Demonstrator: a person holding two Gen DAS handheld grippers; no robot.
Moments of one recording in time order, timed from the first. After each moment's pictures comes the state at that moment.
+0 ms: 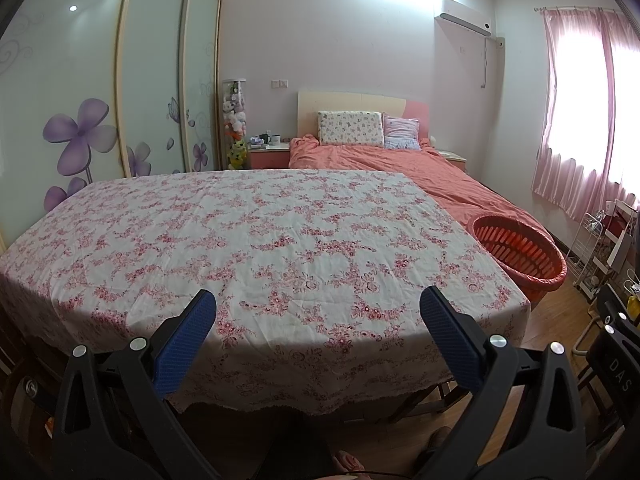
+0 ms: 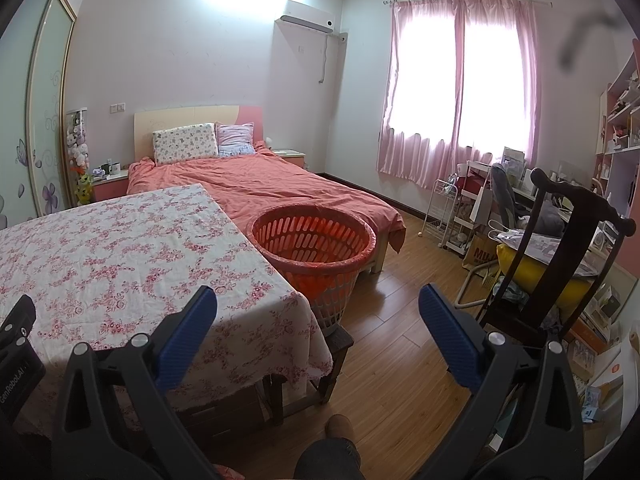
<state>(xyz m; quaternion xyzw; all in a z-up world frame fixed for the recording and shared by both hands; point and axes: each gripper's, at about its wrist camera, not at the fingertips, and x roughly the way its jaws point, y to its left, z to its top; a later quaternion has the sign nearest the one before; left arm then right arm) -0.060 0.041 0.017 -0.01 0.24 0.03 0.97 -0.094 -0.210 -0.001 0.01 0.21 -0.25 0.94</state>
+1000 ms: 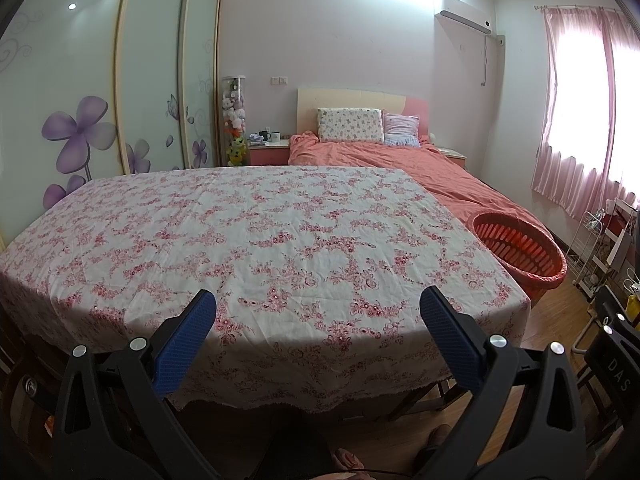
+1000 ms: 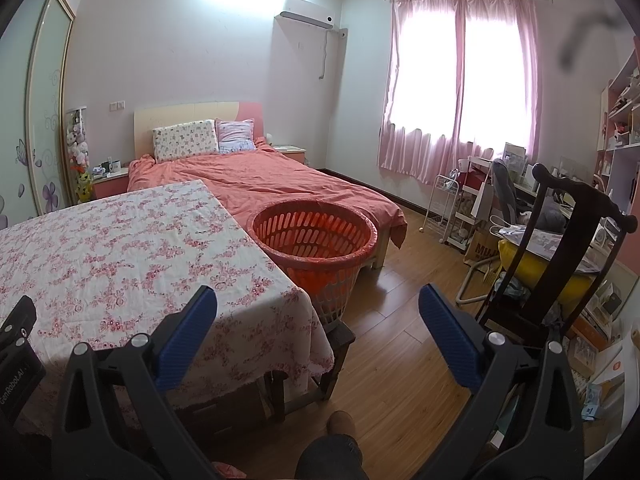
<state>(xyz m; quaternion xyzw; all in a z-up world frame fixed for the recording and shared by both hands) -0.061 0.038 0.013 -0.02 0.24 0.03 0.97 -0.093 -0.210 -0.001 0.01 0.21 -0.25 0.94</state>
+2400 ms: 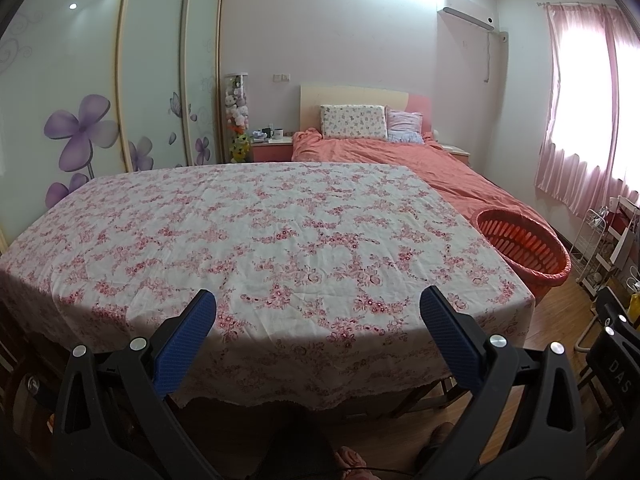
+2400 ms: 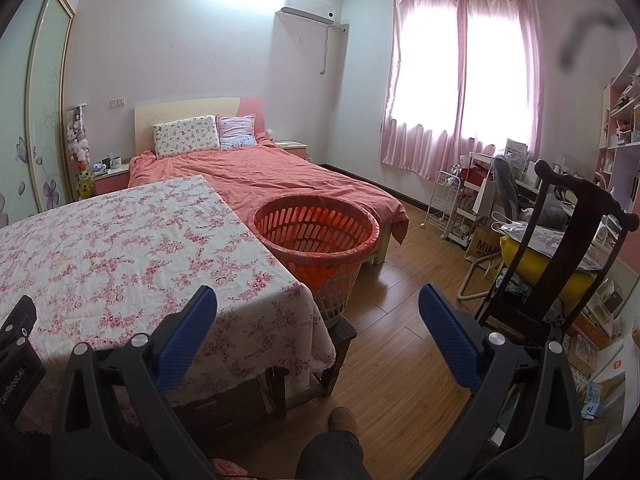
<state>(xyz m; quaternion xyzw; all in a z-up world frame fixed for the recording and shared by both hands) -0.062 0.047 0.010 -0.02 0.25 0.03 0.97 -0.096 -0.210 -0.001 0.02 0.22 -0.25 0.94</state>
